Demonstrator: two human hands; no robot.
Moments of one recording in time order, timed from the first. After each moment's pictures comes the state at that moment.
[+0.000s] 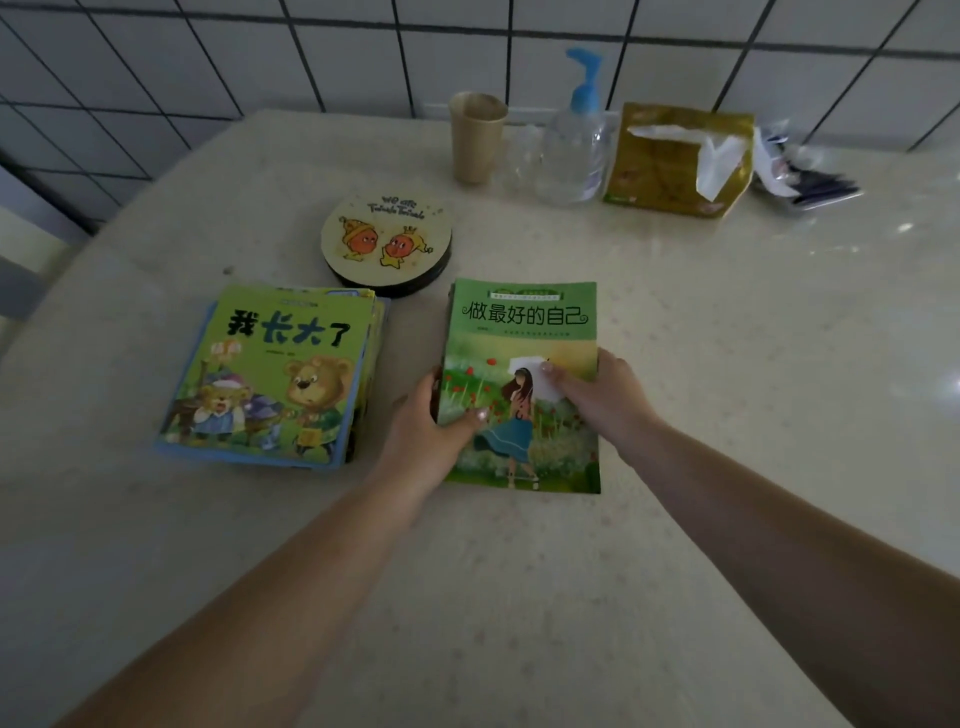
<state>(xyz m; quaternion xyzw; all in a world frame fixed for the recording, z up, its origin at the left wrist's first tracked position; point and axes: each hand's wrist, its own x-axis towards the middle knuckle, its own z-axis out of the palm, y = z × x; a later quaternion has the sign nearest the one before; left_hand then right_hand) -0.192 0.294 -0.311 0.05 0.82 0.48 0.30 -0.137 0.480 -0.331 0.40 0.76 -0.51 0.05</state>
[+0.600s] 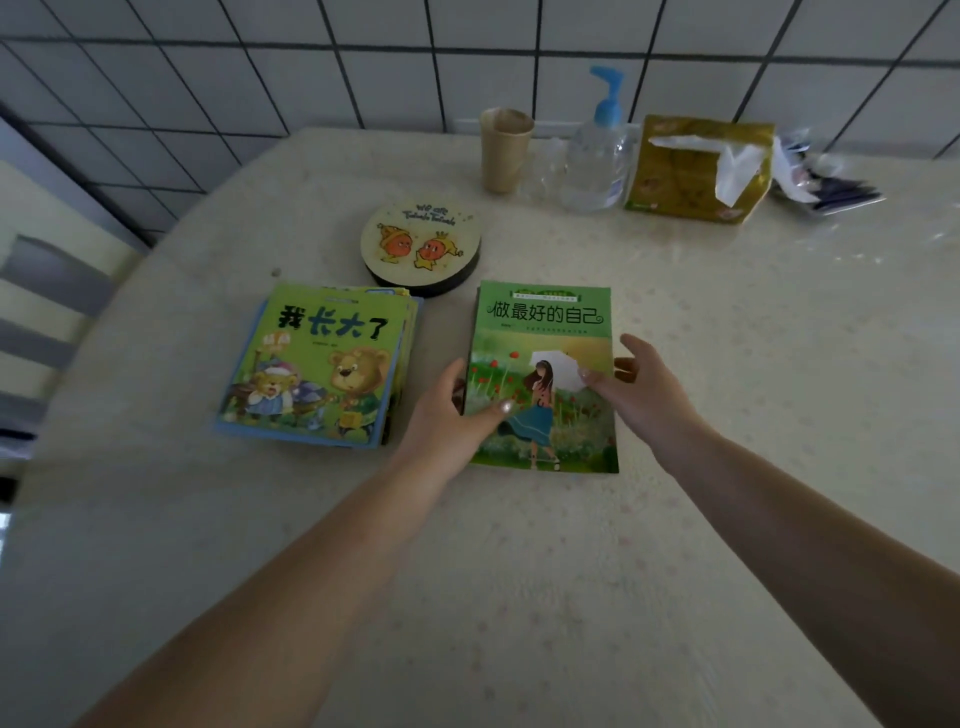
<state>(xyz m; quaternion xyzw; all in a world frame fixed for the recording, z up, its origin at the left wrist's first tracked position) -0.180 0.284 -0.281 0.05 0.82 0.48 0.31 -0.113 0.472 -0.293 0.40 0.74 -0.55 0.02</state>
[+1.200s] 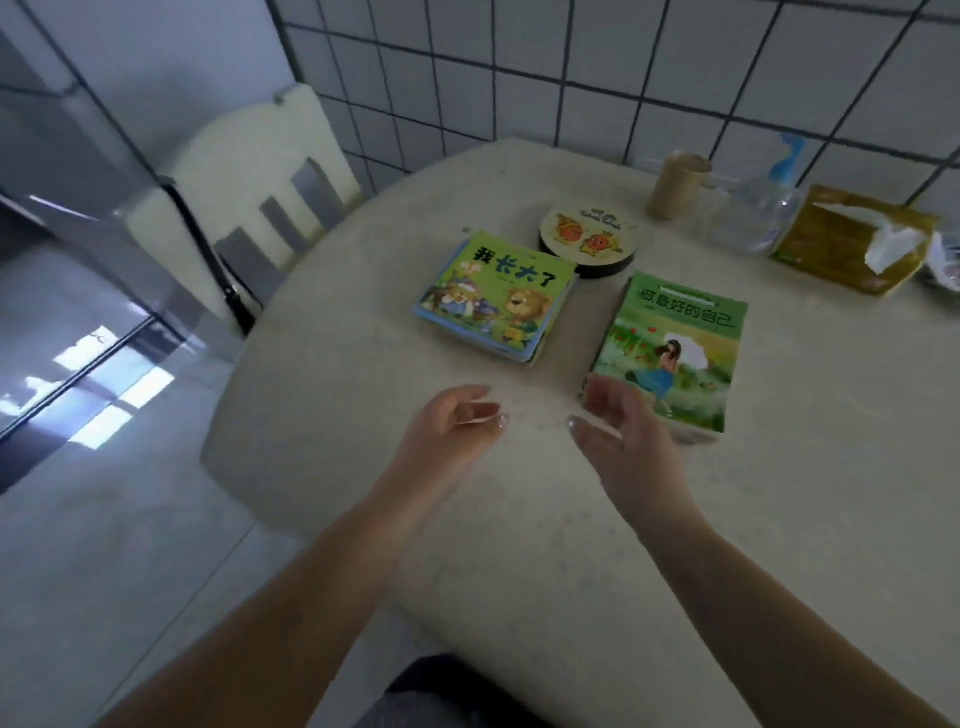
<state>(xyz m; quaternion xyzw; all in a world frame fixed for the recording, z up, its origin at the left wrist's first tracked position) -0.055 0.123 -0.239 -0.08 0.76 0.62 0.17 -0.022 0.298 -0.241 0.14 0.81 -0.57 -0.03</state>
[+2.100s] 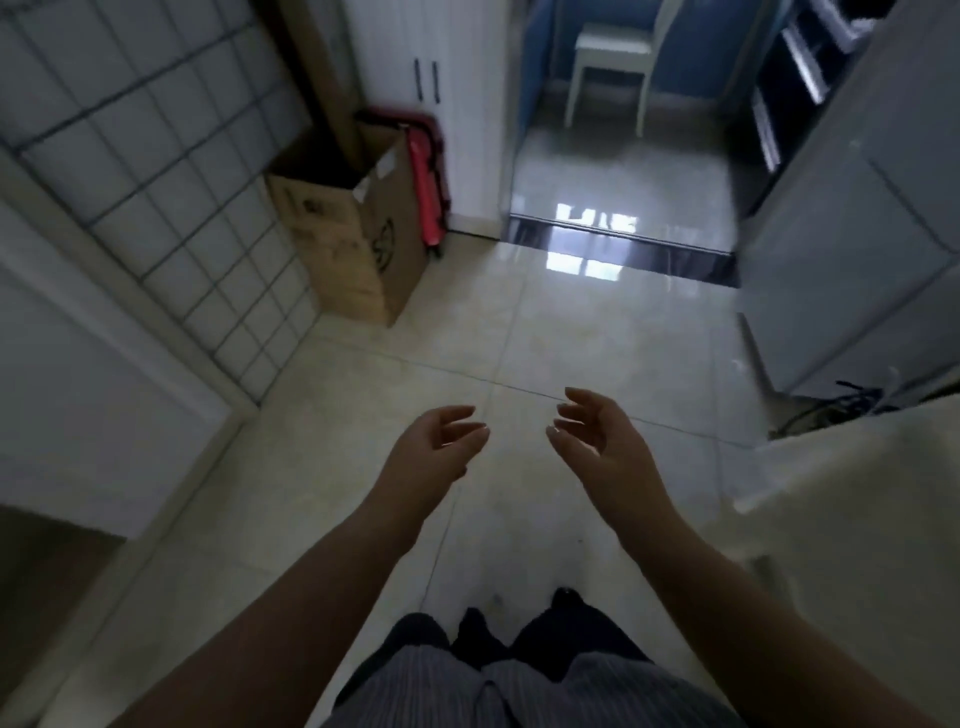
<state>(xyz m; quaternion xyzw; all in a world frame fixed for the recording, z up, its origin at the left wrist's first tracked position) 0.511 -0.238 -0.237 -0.52 0.53 0.62 -0.26 0.345 -0.169 -0.232 -0.41 0.69 -0.47 0.36</state>
